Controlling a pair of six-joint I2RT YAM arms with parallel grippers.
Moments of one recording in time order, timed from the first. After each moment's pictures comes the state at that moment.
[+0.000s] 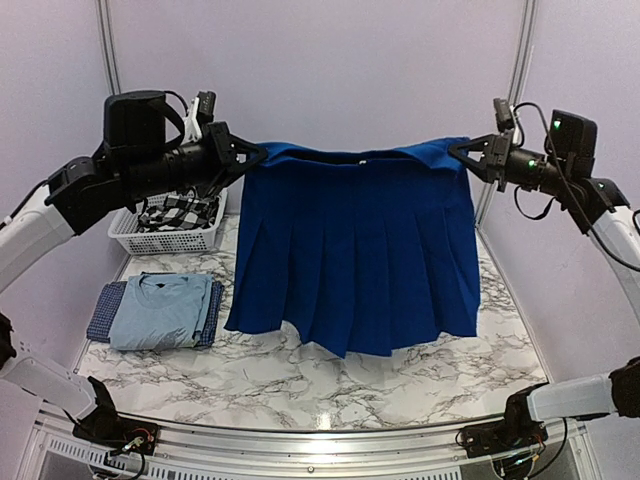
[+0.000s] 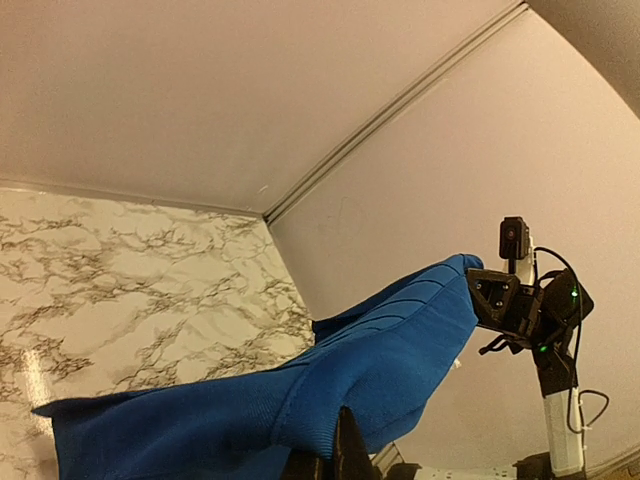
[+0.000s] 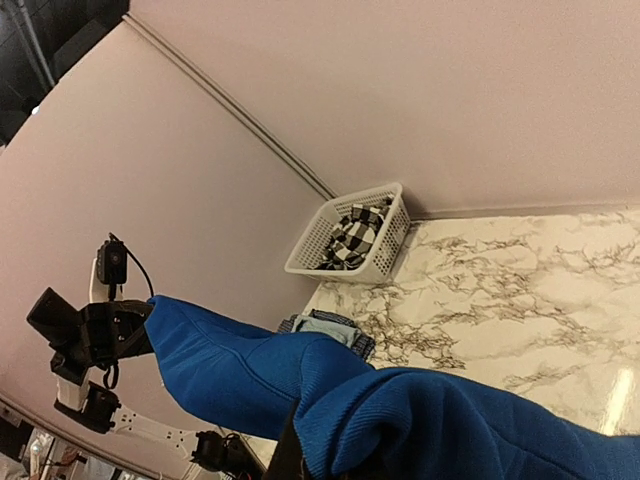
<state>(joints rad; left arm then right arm) -0.87 1.32 1.58 -0.40 -0.01 -0.80 0.19 1.15 1.45 -0.40 -0.72 0.66</state>
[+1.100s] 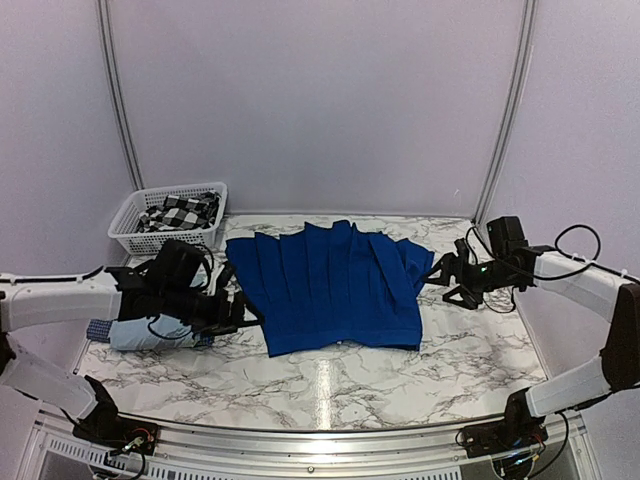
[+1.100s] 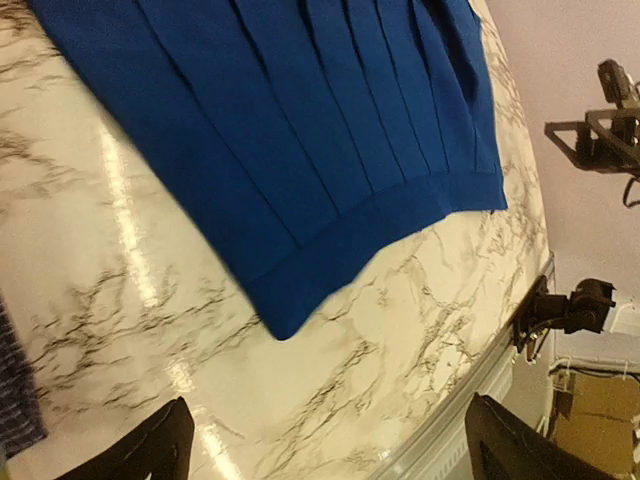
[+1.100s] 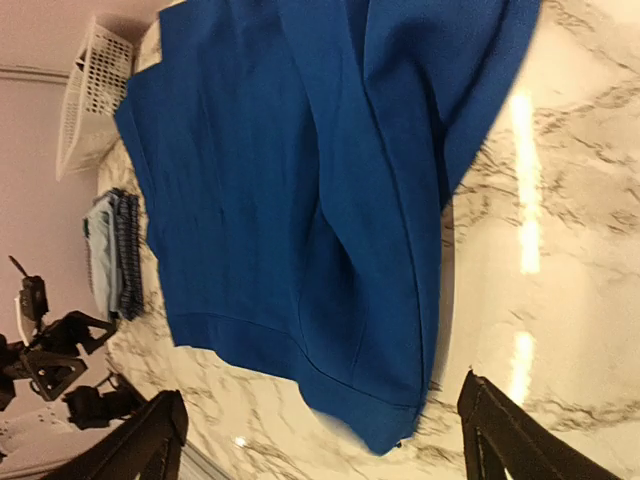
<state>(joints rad) -0.68 1.33 0.75 -0.22 0.41 -0.69 0.12 1.31 0.83 -0.44 -0.62 0.52</state>
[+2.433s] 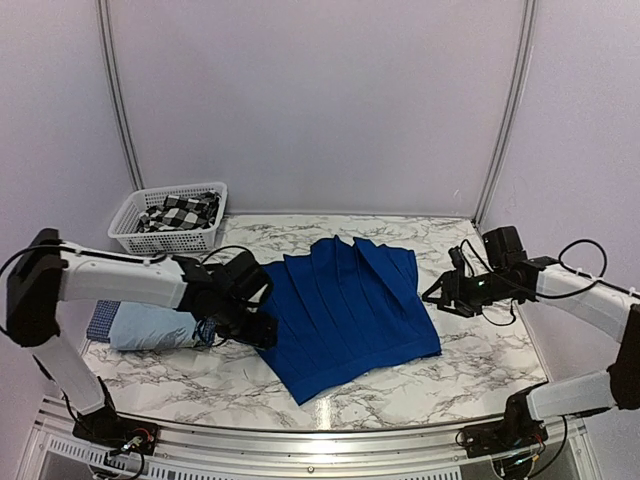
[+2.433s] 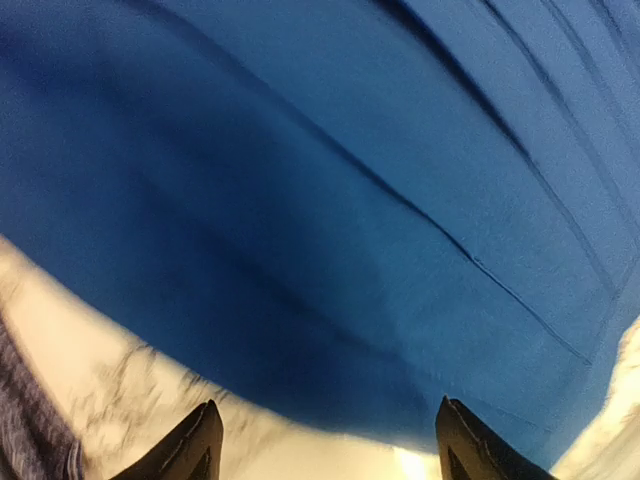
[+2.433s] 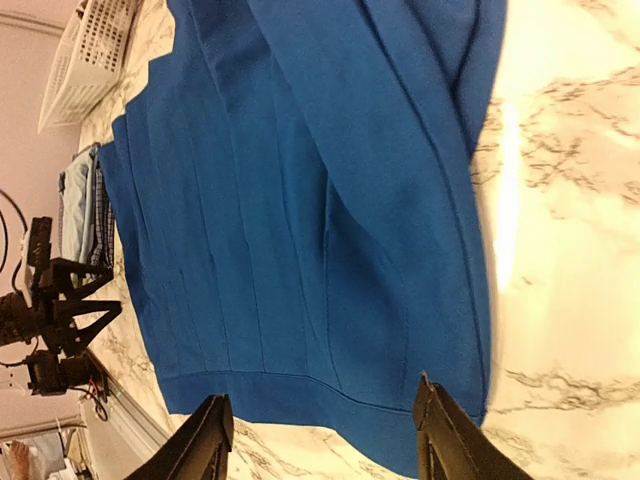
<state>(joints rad) -0.91 1.74 1.08 -0.53 -0.03 -0.48 0.22 1.23 0.74 -0.46 -0.54 0.45</state>
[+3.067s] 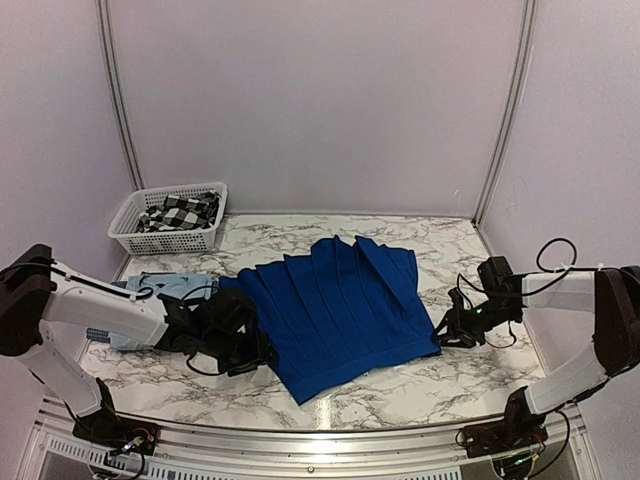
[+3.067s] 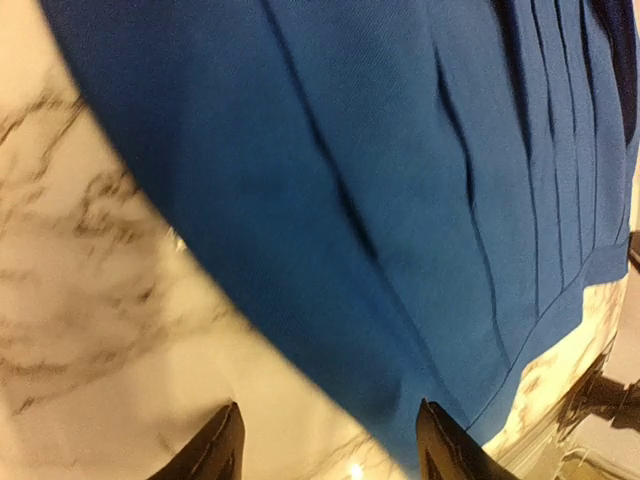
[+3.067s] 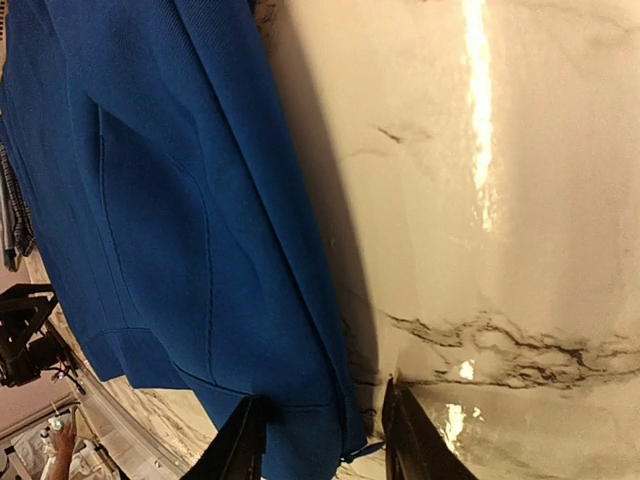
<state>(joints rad) -0.99 1.52 0.69 -0.17 0.04 -1.15 0.10 1.39 0.63 -0.53 -0.57 0.31</state>
